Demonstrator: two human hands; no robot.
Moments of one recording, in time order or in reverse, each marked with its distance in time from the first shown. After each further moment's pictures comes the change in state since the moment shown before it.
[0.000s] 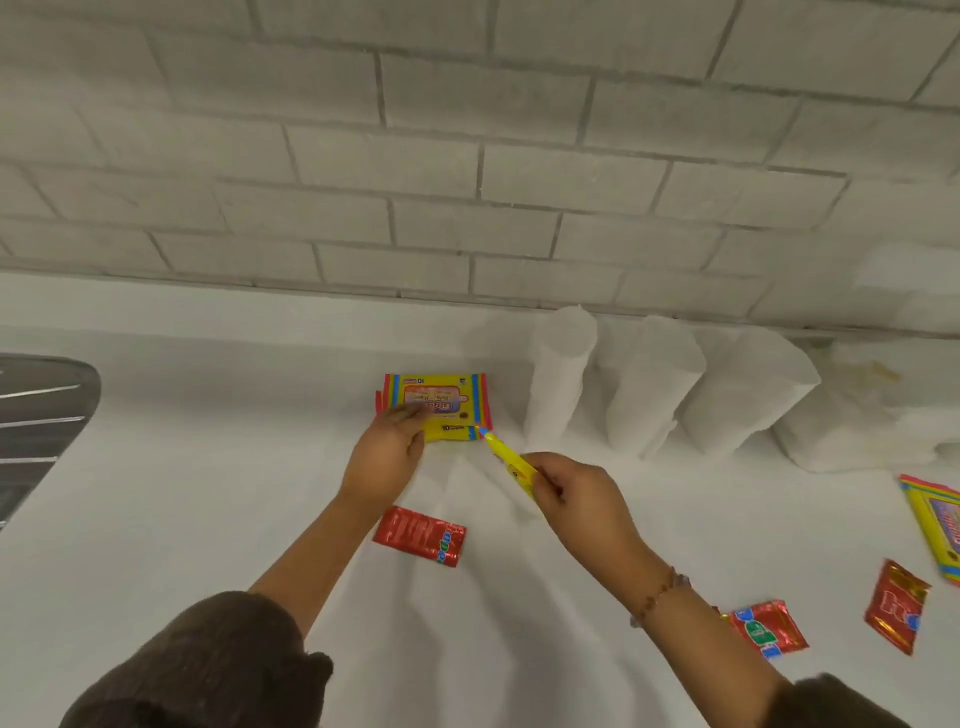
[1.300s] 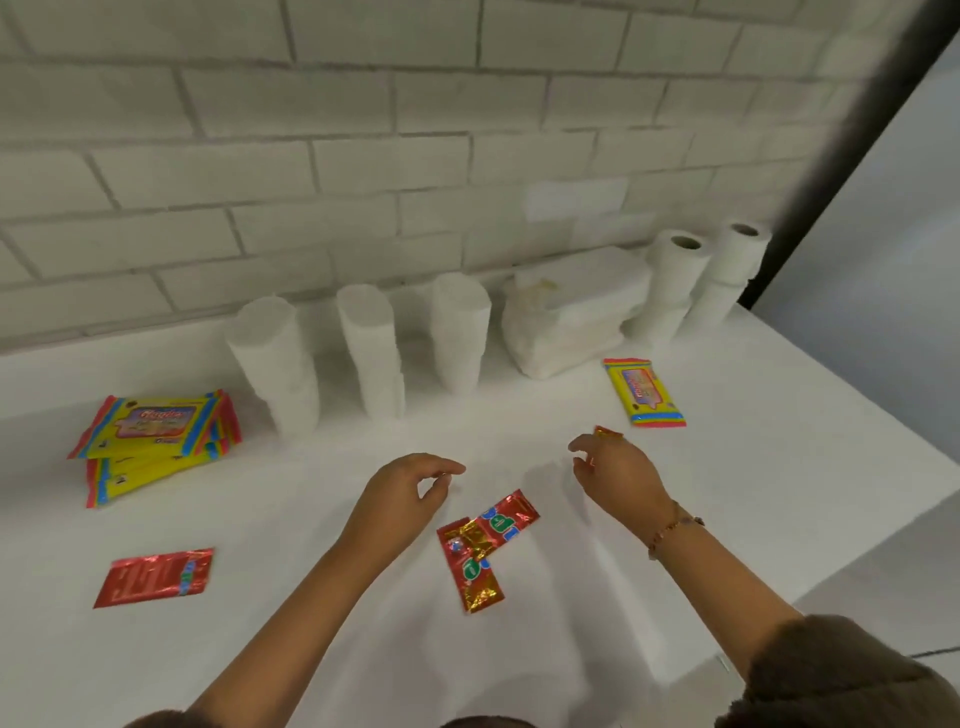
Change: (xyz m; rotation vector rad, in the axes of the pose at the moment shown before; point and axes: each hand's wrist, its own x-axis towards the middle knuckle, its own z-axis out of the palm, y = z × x) left_hand -0.064 0.275 0.083 -0.351 -0.429 0.145; right_hand -0.145 0.232 -0.162 -0.370 0.213 0.436
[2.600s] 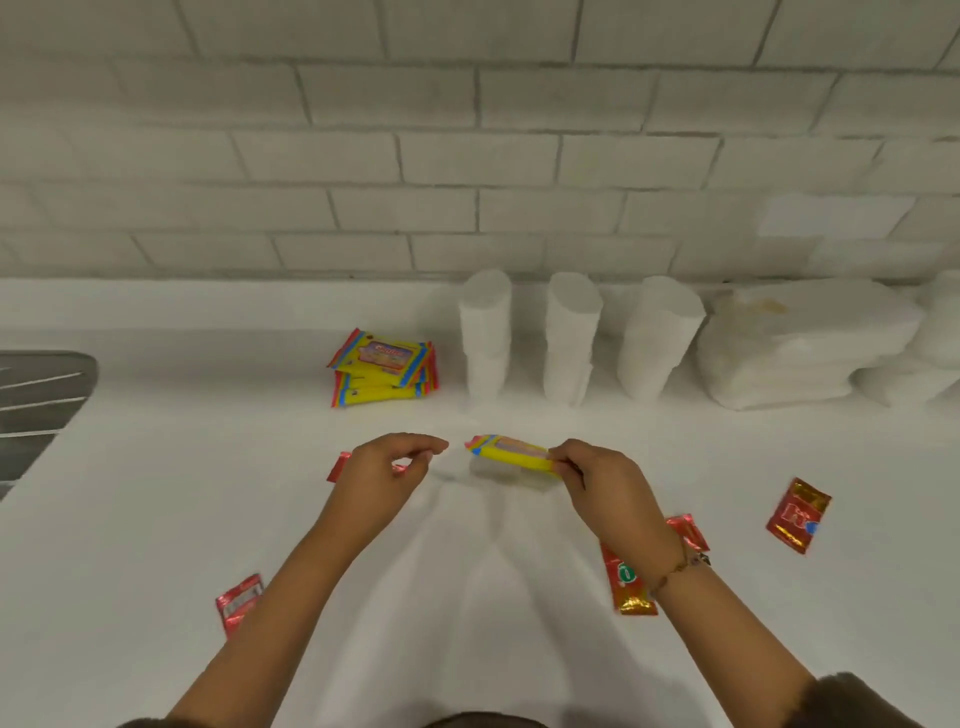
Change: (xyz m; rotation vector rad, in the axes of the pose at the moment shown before) left_hand -0.105 -0.075 -0.107 -0.211 0.445 -0.210; right_hand -0.027 -0.171 0.045 0.268 -0.024 -0.502
